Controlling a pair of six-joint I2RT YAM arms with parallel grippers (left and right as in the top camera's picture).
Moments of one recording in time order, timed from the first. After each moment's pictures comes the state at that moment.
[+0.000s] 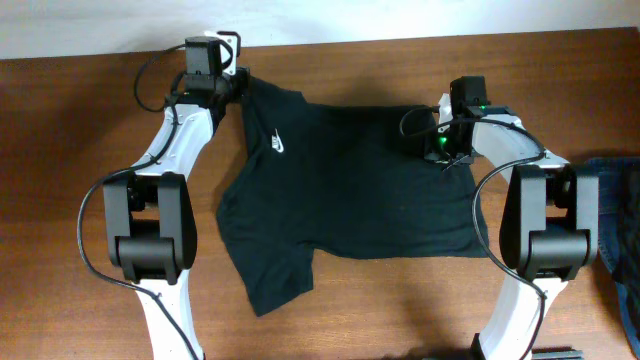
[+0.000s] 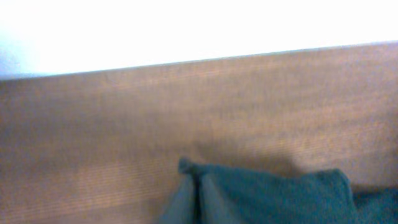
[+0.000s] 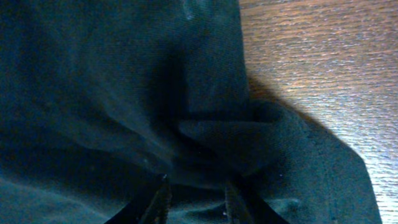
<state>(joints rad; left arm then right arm) -0.11 2.25 1.76 -0.17 0.10 0.00 -0.03 2.09 1.43 -0.63 -0.15 0.10</state>
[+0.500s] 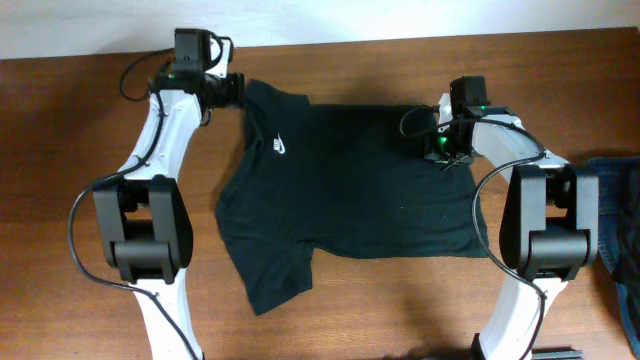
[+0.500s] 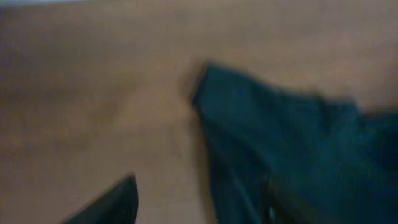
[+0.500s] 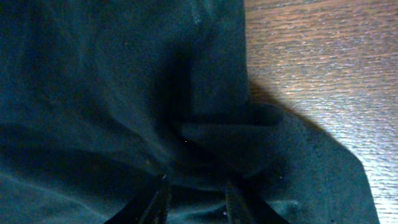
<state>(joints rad) -0.10 2.25 1.96 -0.69 0.11 0.04 -0.03 2.09 1.43 -0.62 -0.15 0.10</state>
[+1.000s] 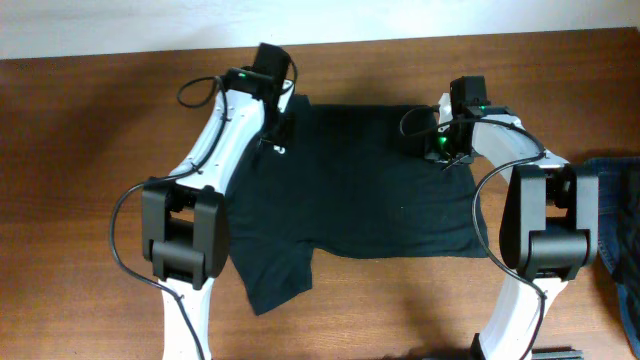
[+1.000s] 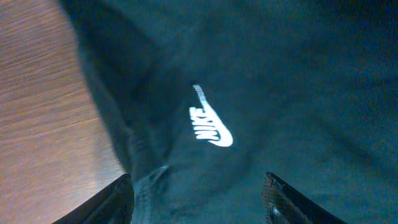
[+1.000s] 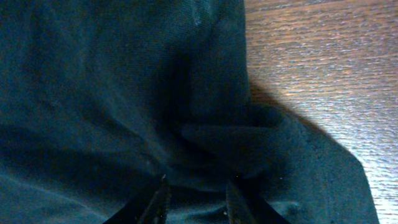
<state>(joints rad) -0.34 2.27 2.00 -1.04 -0.11 -0.04 -0.03 2.09 1.43 -0.62 -0.15 0.10</state>
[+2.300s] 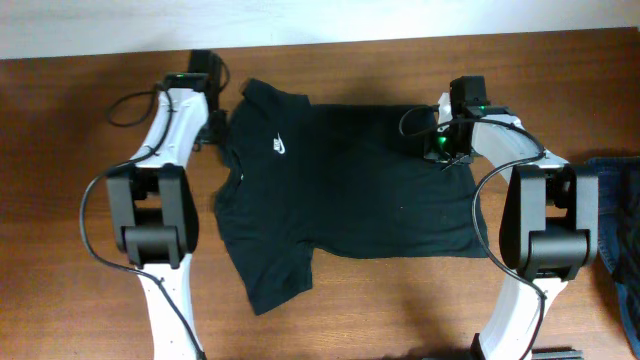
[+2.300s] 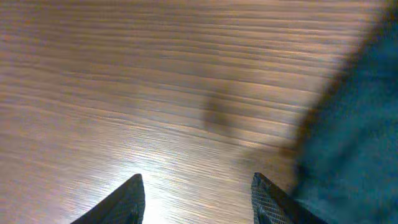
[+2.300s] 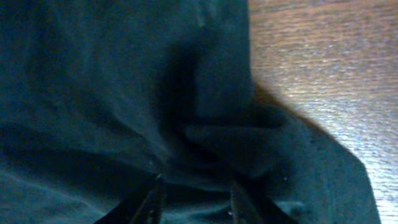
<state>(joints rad) -0.07 2.38 2.00 -1.00 -0.30 -0.11 -0.03 2.09 1.43 -0.62 -0.15 0.10</state>
